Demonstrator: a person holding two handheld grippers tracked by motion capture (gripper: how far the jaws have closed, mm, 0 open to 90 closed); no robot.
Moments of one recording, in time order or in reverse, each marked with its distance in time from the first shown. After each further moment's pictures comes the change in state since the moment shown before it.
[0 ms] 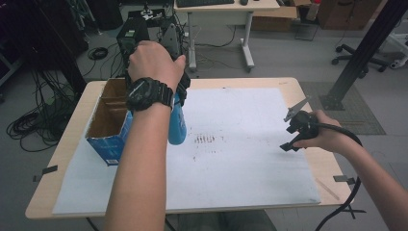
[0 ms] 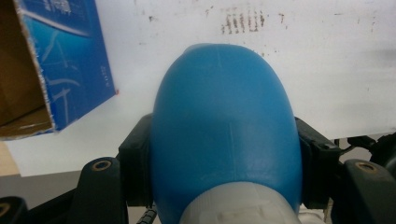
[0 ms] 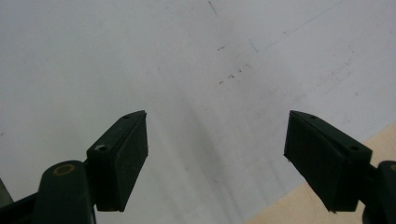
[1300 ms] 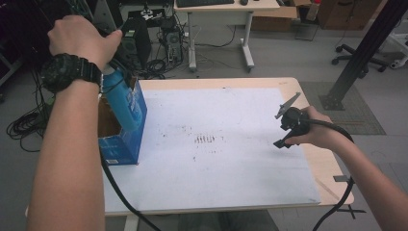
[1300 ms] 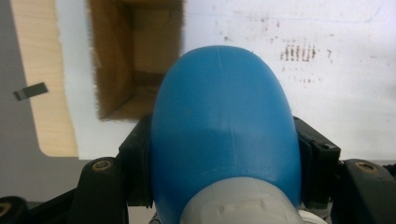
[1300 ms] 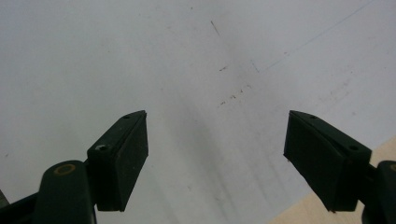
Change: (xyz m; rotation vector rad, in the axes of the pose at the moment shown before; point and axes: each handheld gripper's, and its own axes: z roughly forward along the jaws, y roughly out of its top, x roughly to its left) left arm 0.119 -0.003 -0.055 -0.067 0.006 -0.143; right arm 0.006 0.026 0.003 0.032 -0.015 -0.002
